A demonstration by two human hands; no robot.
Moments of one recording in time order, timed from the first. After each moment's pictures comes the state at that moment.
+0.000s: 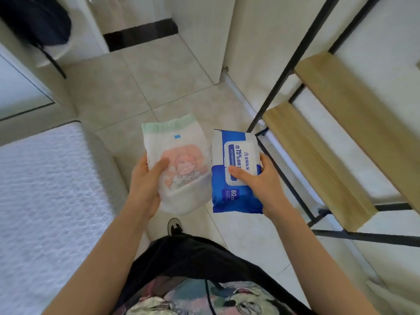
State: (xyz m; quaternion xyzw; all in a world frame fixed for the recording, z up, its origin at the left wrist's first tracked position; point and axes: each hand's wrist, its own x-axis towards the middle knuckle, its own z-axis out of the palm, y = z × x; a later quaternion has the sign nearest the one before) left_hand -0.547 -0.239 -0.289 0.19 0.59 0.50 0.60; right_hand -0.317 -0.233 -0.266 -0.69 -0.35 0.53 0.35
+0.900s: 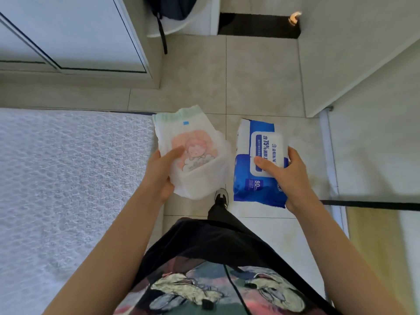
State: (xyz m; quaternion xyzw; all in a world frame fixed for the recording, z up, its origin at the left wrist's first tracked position) left_hand -0.732 -0.019 -0.318 -0.05 0.61 0.59 0.52; right_hand -0.513 0.102 -0.302 -0.63 -0.49 0.57 0.18
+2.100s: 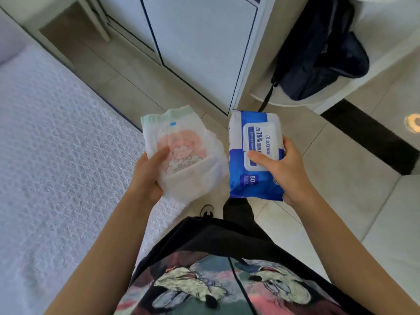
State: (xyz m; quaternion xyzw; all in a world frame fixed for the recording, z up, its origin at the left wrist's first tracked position) left_hand -1.077 0.122 -0.335 -0.26 0.56 0.74 0.27; right_hand -0.994 0.379 -0.292 -0.37 -0.69 0.62 -0.03
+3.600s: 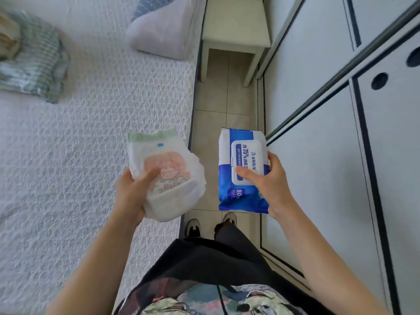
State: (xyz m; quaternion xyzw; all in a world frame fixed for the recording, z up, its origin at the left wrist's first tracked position) left_hand -1.383 -0.035 -0.337 -0.54 0.48 0.68 -0.12; right_hand -1.549 0.180 -0.302 -0.02 -0.79 0.54 -0.30
